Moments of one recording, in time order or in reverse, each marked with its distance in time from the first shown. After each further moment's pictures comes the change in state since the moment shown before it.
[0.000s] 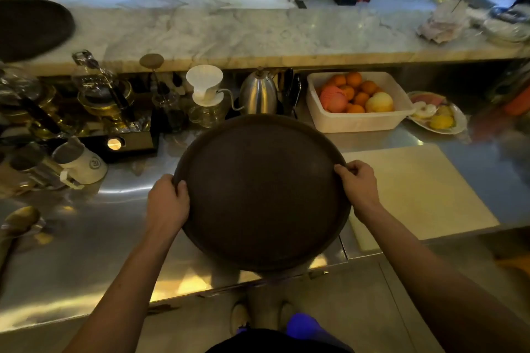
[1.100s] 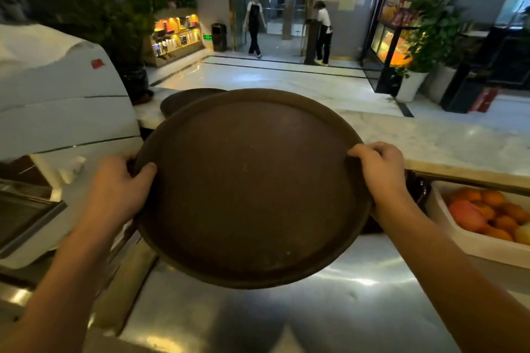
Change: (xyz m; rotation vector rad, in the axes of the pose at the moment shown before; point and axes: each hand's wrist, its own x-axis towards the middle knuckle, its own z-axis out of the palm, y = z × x) left_hand 0.020 -0.061 -0.324 -0.068 0.505 -0.075; right_hand -0.111 -0.297 0.153 0.282 -0.242 -0.333
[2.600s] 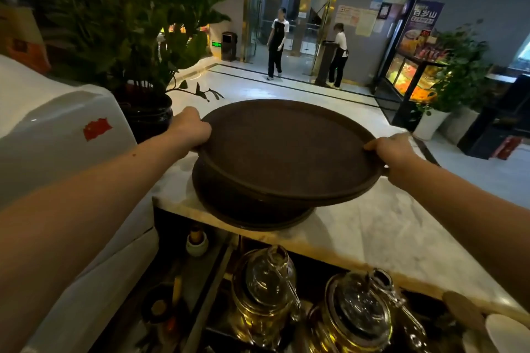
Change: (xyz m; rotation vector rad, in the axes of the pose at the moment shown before) left_hand 0.577 -0.098 0.137 0.054 -0.287 -0.147; right_hand 0.373 -0.072 0.422 -0.243 -0.030 0.151
